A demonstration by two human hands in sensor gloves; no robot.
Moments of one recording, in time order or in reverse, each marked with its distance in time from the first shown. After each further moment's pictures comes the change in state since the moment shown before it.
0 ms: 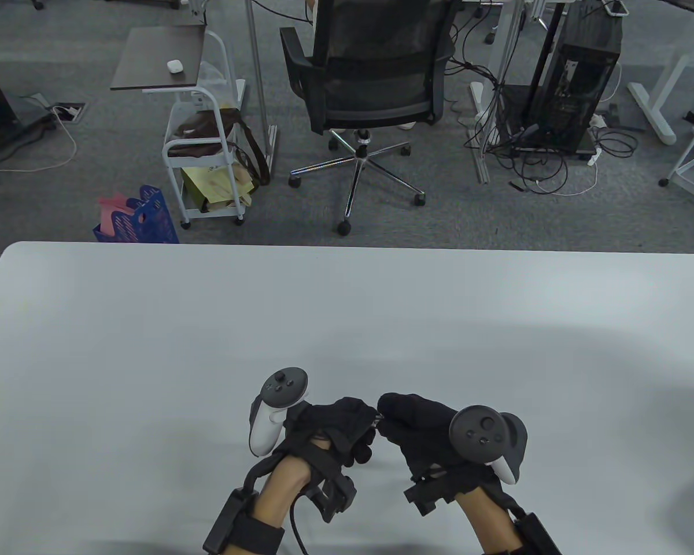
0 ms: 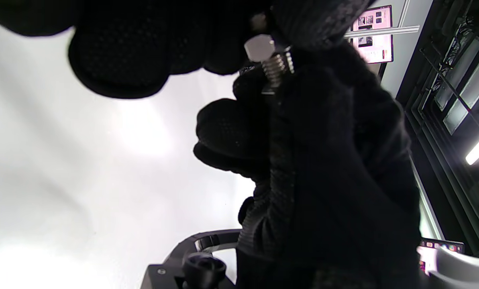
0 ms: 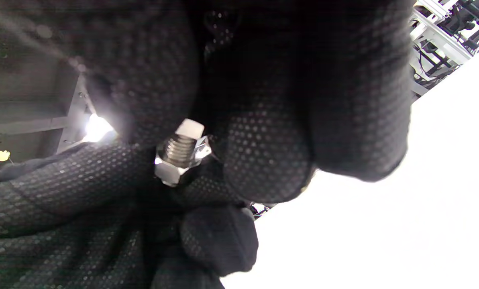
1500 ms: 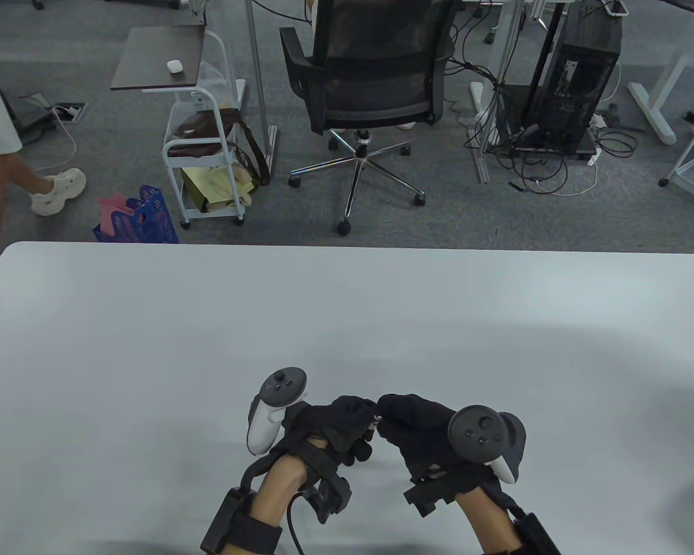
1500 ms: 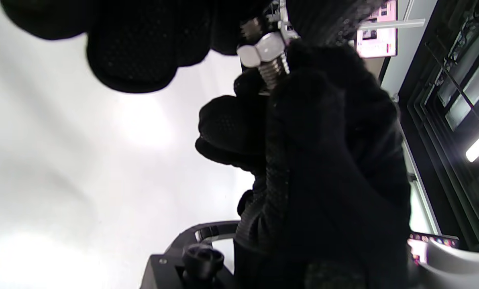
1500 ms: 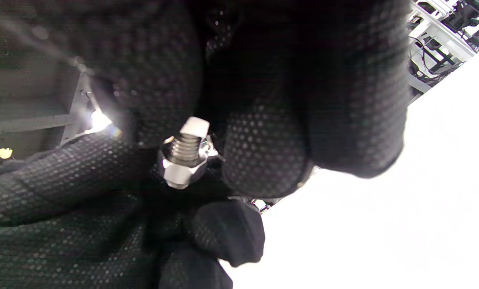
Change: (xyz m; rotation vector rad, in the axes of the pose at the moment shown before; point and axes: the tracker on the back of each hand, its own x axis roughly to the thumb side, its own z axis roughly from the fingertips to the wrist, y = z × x) left_hand -0.003 0.001 0.001 -0.002 0.016 0.017; right_hand 0.000 0.001 0.000 0.006 -0.004 -0.007
